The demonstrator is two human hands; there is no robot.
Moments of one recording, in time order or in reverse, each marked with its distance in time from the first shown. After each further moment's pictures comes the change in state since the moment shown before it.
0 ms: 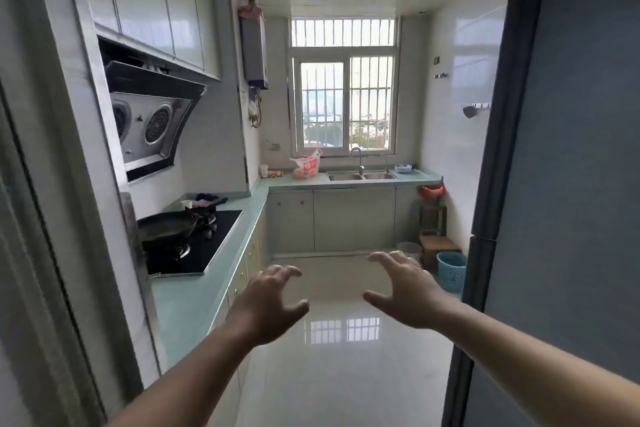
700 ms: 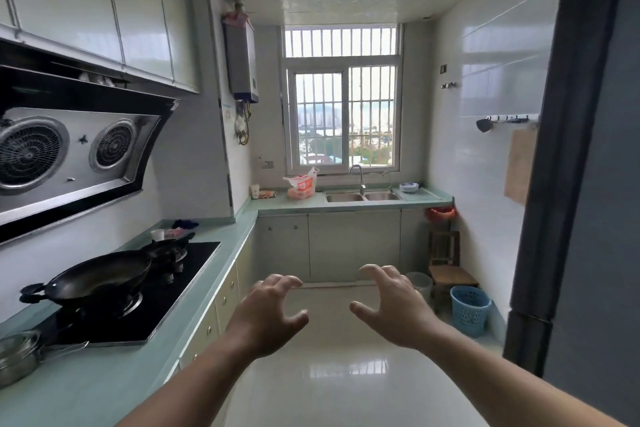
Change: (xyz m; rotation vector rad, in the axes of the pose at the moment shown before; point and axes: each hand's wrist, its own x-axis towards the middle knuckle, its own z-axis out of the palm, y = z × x) left_hand 0.279 -0.004 0.083 -0.030 0.037 -0.015; right_hand 0.252 0.135 0.025 0.125 0.055 0.037
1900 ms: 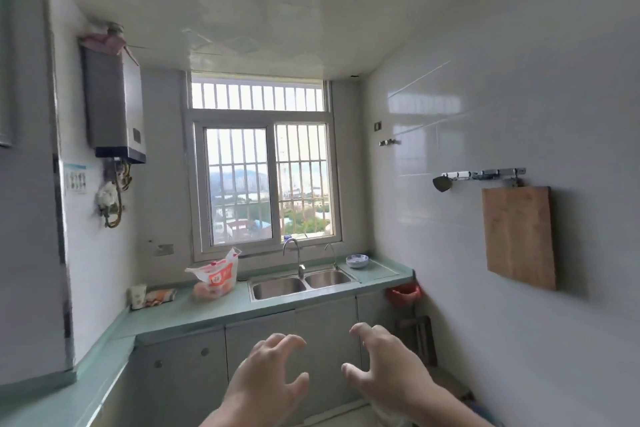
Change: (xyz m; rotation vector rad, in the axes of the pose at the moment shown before) left_hand 0.598 -0.080 0.182 -0.068 -0.051 0.301; right_hand 0.529 0.214 0.076 -0.107 0.146 0.210
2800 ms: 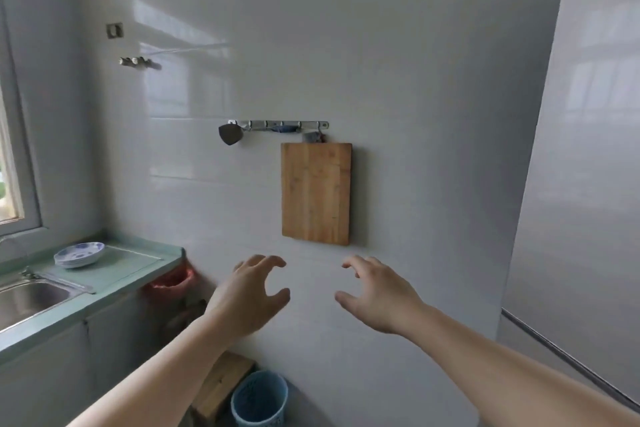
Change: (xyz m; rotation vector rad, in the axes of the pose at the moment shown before) left_hand 0.459 0.104 0.260 -0.382 -0.275 0.666; right_hand 0.221 0.266 -0.048 -0.366 0.257 0.725
